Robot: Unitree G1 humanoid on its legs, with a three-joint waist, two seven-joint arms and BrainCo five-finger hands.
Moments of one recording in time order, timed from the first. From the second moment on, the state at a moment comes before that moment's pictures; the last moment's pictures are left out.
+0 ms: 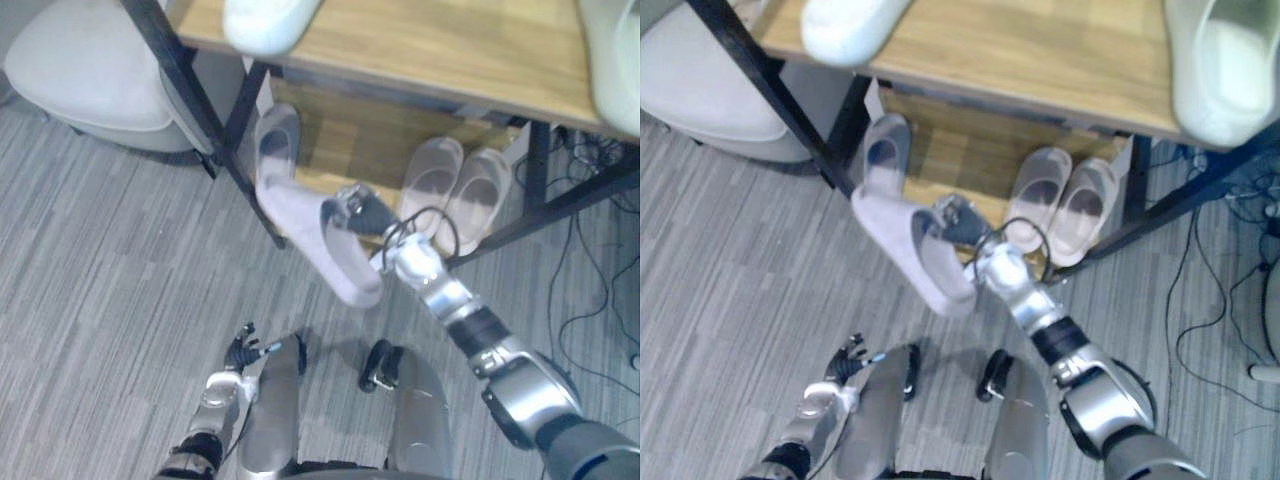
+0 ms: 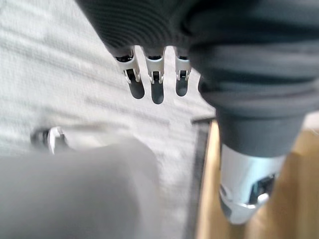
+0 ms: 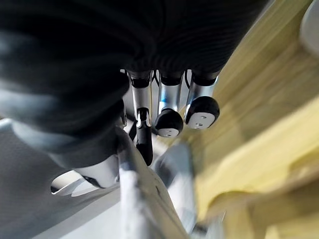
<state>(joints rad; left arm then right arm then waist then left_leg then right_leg) -0.15 0.19 -0.06 0.97 -0.20 -0.20 0.08 -0.86 -0.38 0.34 0.52 -0.17 -0.12 -0.13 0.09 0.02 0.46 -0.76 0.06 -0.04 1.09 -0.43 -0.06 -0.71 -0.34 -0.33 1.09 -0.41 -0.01</state>
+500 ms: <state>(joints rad) -0.11 0.15 -0.01 0.85 -0.23 -0.18 0.13 -1.08 -0.36 0.12 0.56 -0.19 -0.06 -0.37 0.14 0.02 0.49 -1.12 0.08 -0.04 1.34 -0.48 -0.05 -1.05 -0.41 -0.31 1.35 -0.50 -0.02</state>
